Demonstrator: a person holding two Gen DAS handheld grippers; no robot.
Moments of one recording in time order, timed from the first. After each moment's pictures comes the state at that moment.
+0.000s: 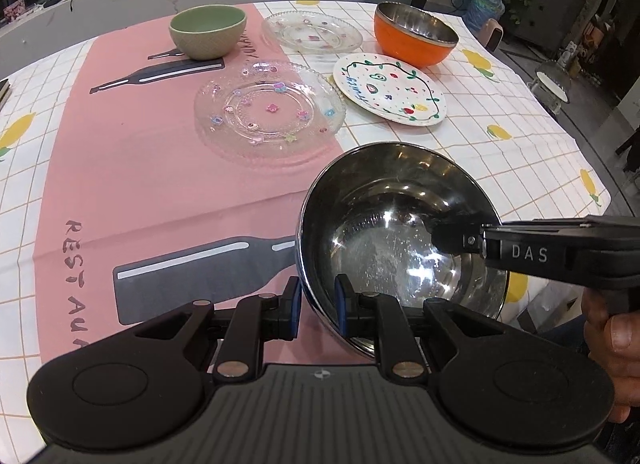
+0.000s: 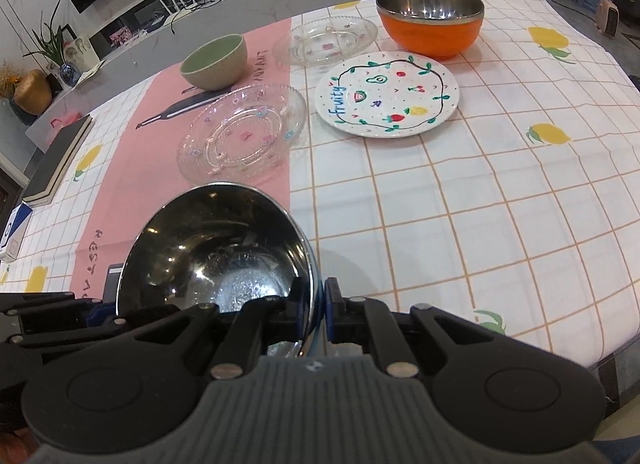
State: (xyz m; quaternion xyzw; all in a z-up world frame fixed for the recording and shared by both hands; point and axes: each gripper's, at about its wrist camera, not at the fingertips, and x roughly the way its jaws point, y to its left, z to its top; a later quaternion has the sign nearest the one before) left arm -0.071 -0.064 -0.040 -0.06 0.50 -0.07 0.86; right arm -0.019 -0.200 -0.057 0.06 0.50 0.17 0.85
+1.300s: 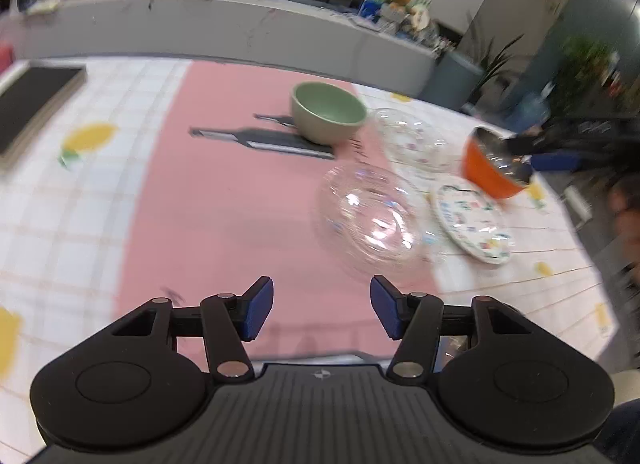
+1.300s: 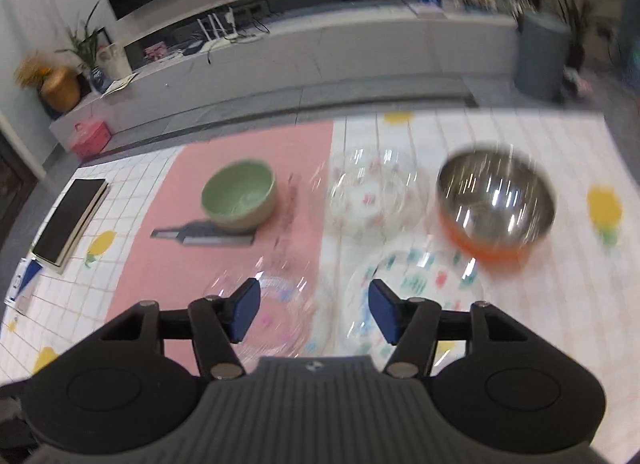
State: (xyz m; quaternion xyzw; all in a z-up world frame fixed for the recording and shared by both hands) left arm -0.039 0.040 -0.010 -0.16 0.42 0.02 0.89; right arm 0.148 -0.170 0.042 -0.01 0.43 0.23 0.87
